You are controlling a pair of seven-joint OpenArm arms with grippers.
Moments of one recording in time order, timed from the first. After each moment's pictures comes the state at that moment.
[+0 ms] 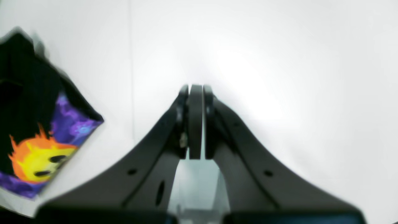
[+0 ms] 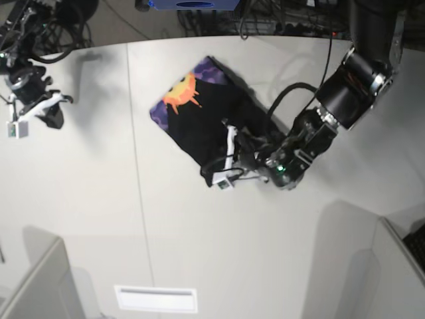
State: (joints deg) left arm -29.7 -21.9 53.3 71.5 -43.0 -16.5 54.5; right arm -19.9 12.9 37.7 107.6 41.5 24.4 -58.7
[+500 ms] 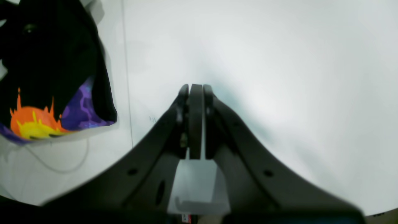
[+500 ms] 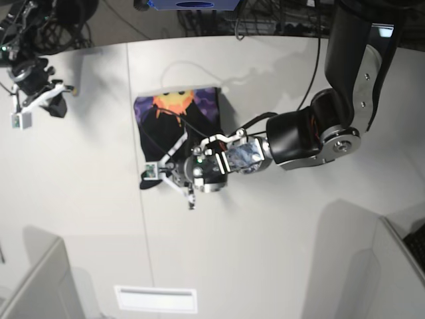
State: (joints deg) left arm -46.8 -5.8 86.3 59.1 -25.4 -16.0 36.1; right arm -22.6 12.6 37.7 106.8 41.5 24.6 -58.8
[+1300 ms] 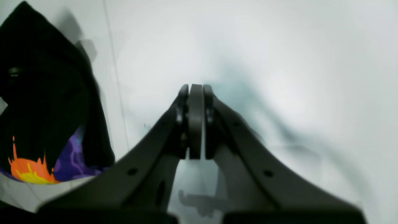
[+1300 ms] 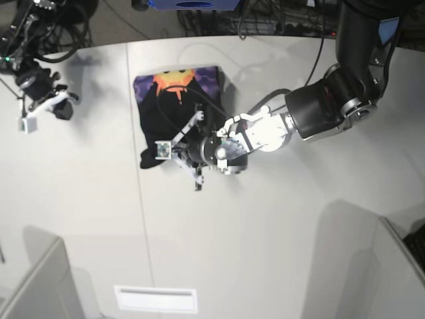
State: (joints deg) left arm -36.5 -13.5 74.0 69.9 -17.1 -24.9 31.5; right arm -18.6 12.8 34.9 98.7 41.3 24.5 -58.6
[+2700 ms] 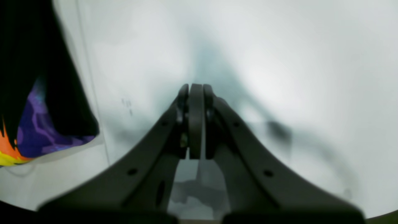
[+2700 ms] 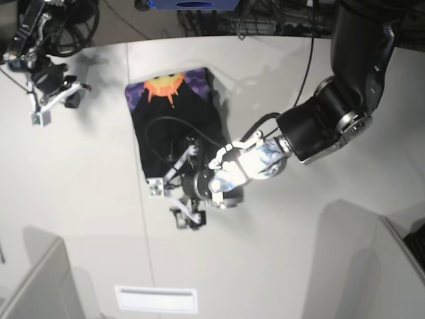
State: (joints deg) left arm -42.2 -10.6 64.9 69.8 -14.1 -25.4 34.8; right arm -19.2 10.0 33.3 98.7 30.5 24.5 -58.5
